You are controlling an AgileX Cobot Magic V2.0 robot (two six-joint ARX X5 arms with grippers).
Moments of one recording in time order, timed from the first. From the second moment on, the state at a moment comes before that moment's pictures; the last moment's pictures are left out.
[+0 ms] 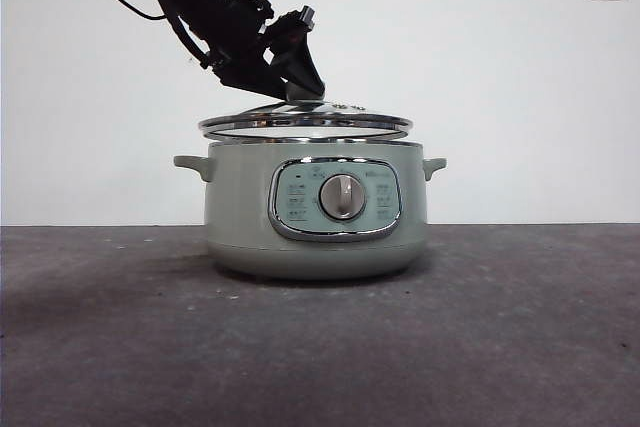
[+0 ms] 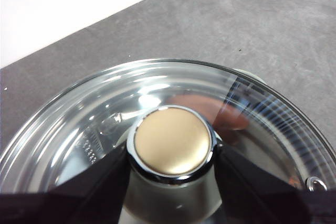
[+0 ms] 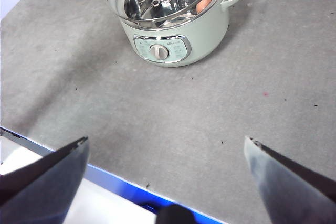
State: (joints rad) left arm -0.43 1.86 1.56 -0.17 0.29 0.14; right arm 0.61 0.65 1.39 -1.35 0.00 0.26
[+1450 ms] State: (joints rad) left arm -0.44 1.87 1.57 -0.20 0.27 0.14; right arm 0.61 0.65 1.38 -1.35 0.05 0.26
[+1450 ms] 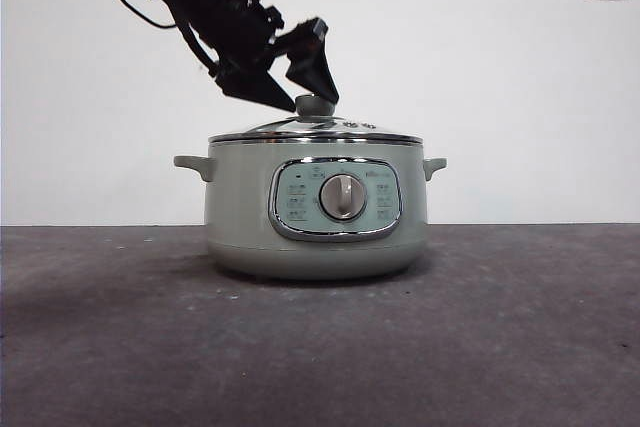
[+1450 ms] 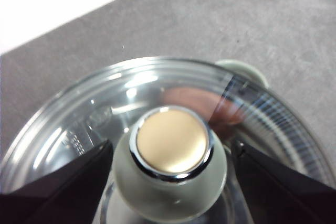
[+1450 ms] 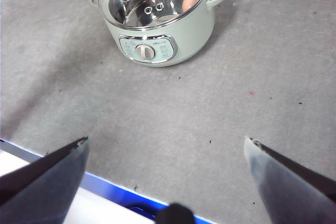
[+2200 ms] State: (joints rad) left arm -0.43 1.37 1.57 -0.76 0.32 0.11; right arm 0.61 0.65 1.38 -1.35 0.06 0.23
